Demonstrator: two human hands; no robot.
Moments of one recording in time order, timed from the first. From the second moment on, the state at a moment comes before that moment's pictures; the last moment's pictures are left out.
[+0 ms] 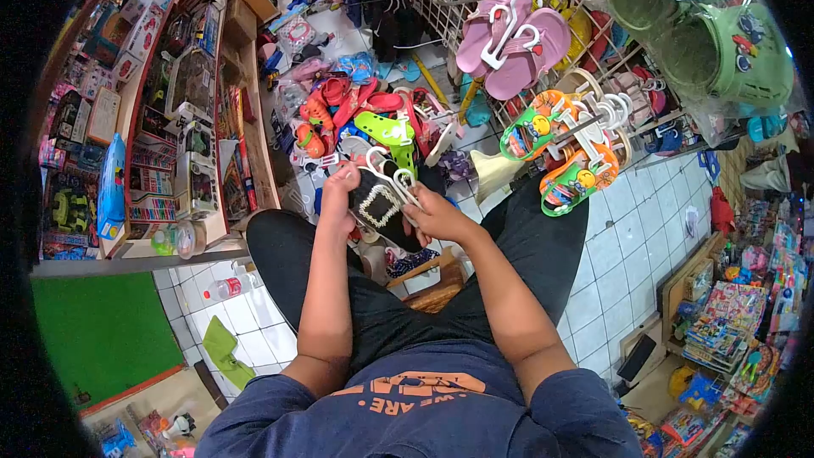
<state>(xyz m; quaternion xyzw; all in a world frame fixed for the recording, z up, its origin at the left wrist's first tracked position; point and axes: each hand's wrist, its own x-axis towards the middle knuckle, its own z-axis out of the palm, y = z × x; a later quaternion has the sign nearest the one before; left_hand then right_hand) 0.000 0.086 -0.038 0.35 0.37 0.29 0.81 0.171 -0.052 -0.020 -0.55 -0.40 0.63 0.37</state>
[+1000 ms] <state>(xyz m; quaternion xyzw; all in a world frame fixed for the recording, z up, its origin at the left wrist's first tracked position) -0.010 0.100 -0.043 0.22 0.33 0.37 0.84 0.162 -0.049 -0.031 -0.66 -0.54 0.25 0.45</state>
